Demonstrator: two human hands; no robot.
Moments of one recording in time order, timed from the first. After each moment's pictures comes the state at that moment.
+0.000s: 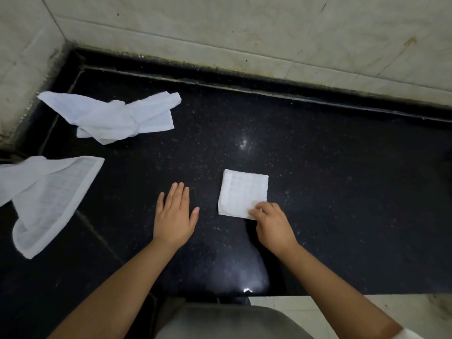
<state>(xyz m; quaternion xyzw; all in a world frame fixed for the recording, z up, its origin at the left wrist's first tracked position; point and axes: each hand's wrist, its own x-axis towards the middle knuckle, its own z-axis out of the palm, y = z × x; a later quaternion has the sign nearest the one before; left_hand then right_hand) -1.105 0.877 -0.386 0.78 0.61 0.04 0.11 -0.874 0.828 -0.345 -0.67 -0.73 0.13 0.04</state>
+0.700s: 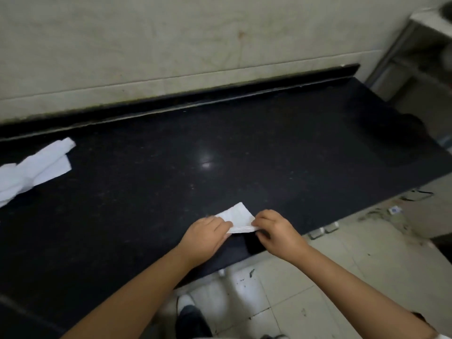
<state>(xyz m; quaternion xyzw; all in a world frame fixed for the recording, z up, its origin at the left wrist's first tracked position) -0.896 0.788 -0.338 0.96 0.15 0.22 0.06 -0.713 0.677 -0.308 -0.70 -0.68 0.12 0.19</state>
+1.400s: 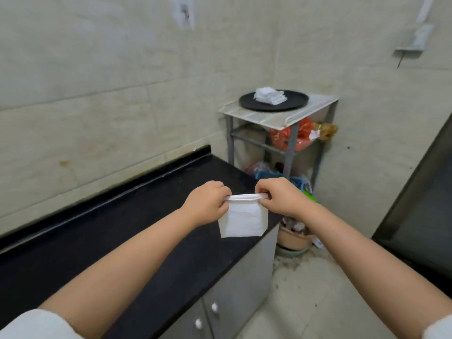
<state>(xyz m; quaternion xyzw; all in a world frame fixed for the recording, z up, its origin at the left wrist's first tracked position) -0.428 0.662 -0.132 0.99 0.06 0.13 0.02 -0.306 0.500 -0.118 -0.83 -0.51 0.02 0.20</state>
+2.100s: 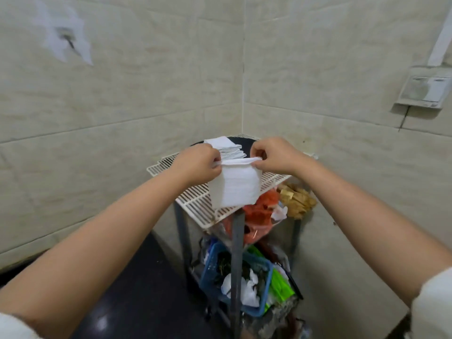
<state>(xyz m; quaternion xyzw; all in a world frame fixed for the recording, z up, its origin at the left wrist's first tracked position) 0.033 0.699 0.006 0.98 0.15 0.15 -0.03 0.165 0.557 0.014 -0.81 -0.55 -0.07 0.18</state>
